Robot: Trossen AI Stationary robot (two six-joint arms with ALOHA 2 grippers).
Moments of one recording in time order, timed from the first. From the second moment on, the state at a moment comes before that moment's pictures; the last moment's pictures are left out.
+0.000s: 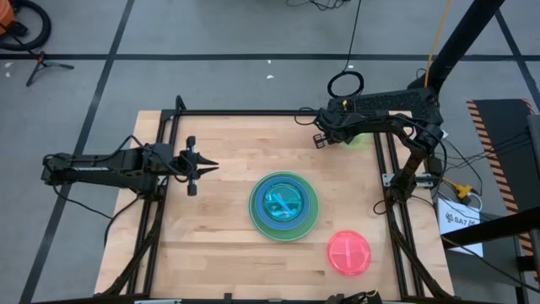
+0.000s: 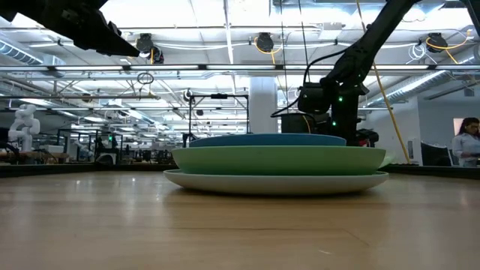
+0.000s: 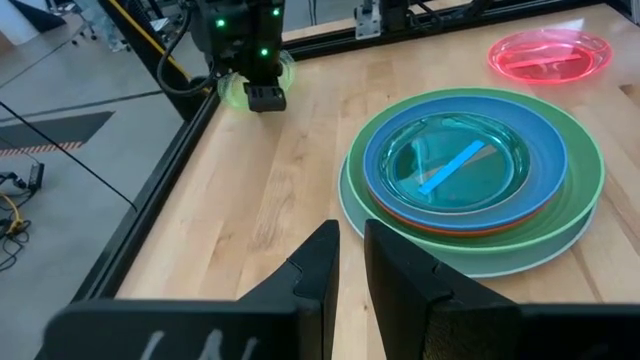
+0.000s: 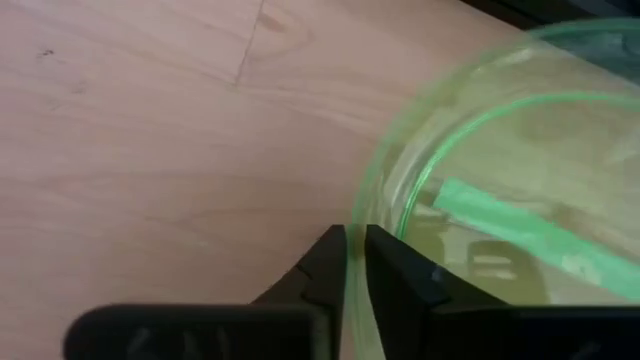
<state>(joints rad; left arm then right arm) 0.05 0.60 0.54 -0.34 -0.11 0.20 -0.69 1.74 0.88 -0.48 0.39 0.51</state>
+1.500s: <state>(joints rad) 0.05 0.60 0.54 -0.33 -0.11 0.20 0.09 1.49 1.30 -0.61 0.25 0.16</state>
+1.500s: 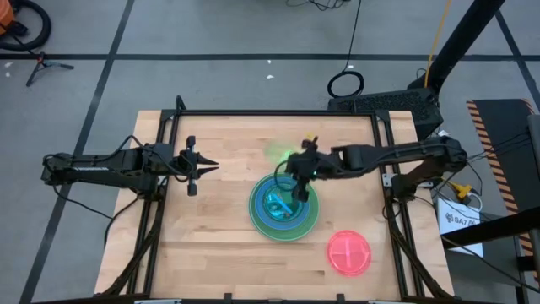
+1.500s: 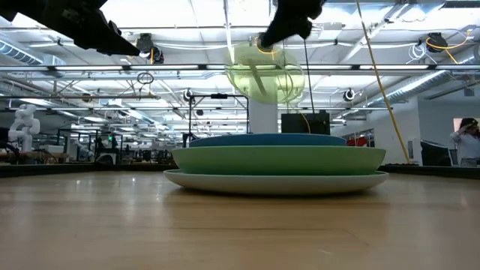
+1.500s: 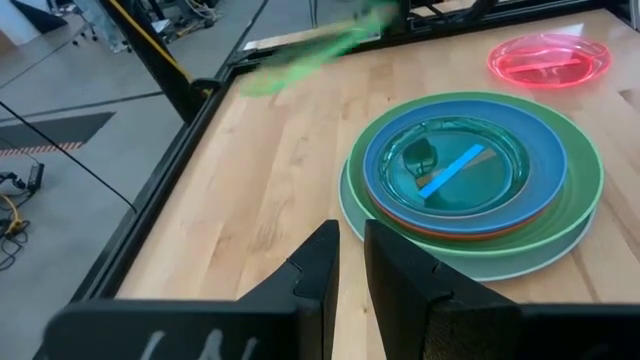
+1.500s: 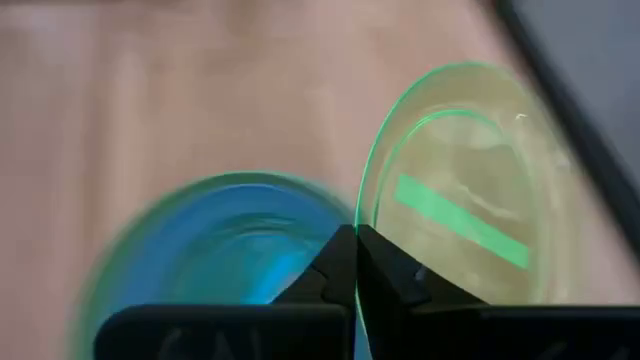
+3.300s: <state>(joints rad) 0.05 0.60 0.54 -0.34 -0.11 0.18 0.44 1.70 1.35 -1.14 -0.02 0.78</state>
